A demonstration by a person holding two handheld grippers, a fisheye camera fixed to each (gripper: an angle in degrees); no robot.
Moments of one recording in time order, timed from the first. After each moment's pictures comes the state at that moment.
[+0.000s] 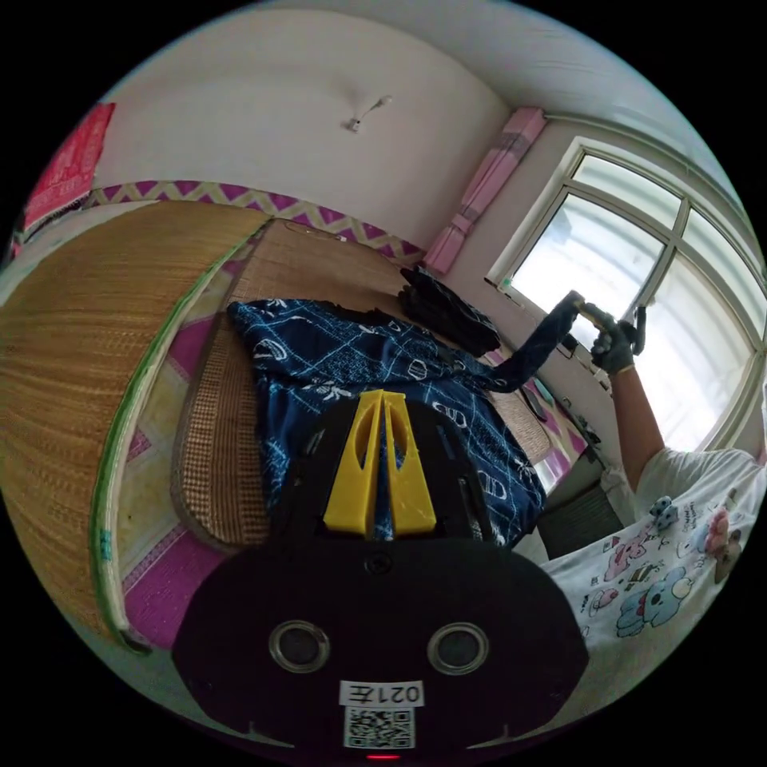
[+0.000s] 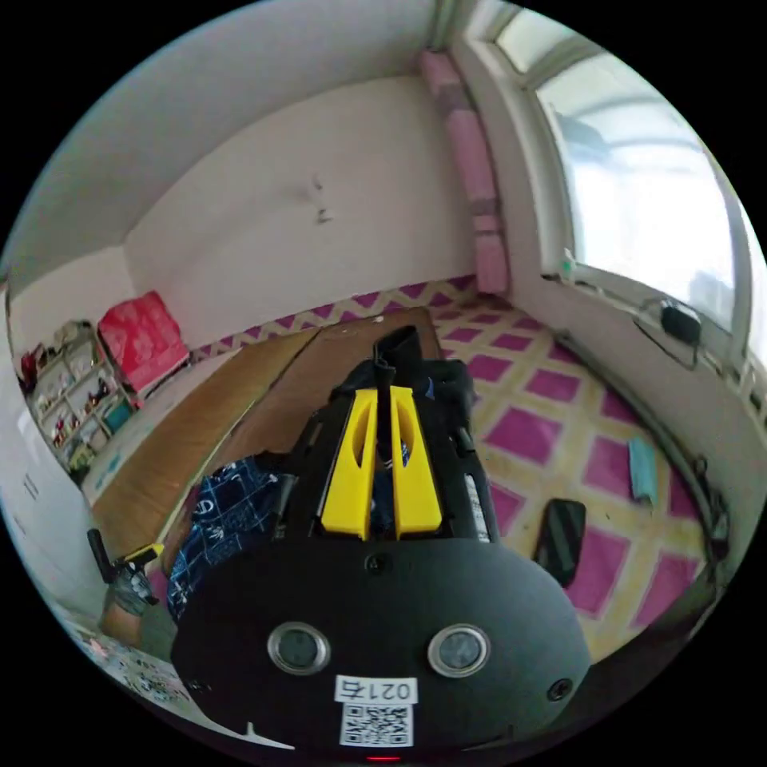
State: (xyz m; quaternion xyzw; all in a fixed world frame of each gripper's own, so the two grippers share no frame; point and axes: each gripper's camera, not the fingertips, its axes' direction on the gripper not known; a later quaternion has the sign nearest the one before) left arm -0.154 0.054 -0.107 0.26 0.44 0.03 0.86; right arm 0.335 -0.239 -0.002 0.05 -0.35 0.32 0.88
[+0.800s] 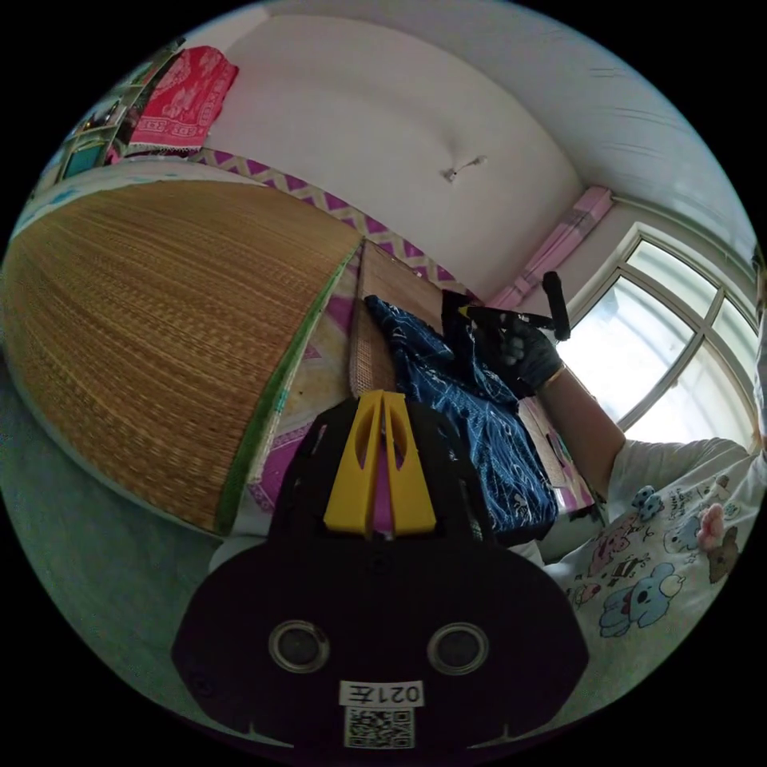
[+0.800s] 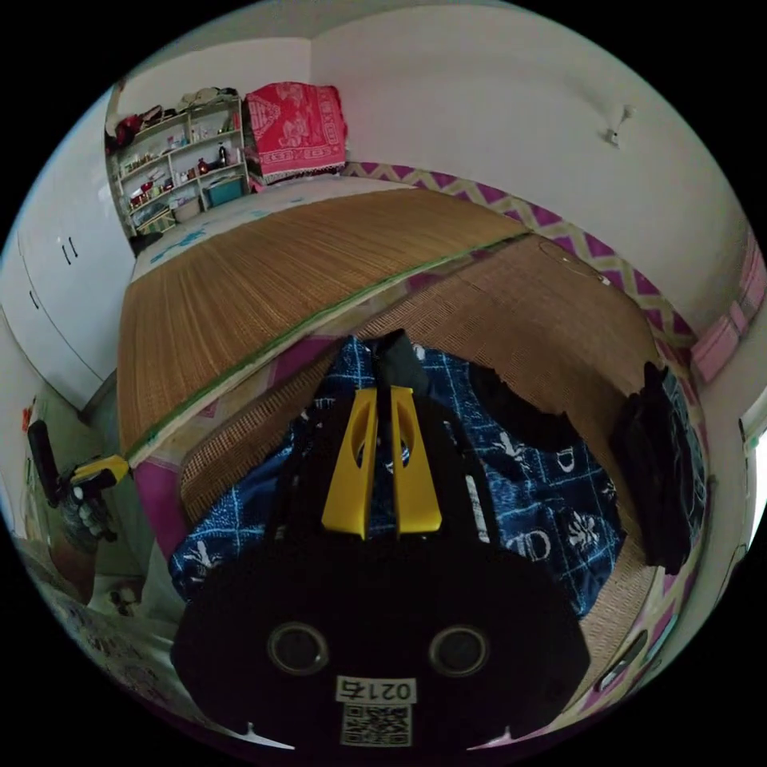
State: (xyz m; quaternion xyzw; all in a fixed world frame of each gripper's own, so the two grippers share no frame) left arm -0.411 0.223 -0.019 0.27 0.42 -0.12 0.86; right arm -0.356 -0.481 -0.074 0.00 -0.49 -0.05 0.87
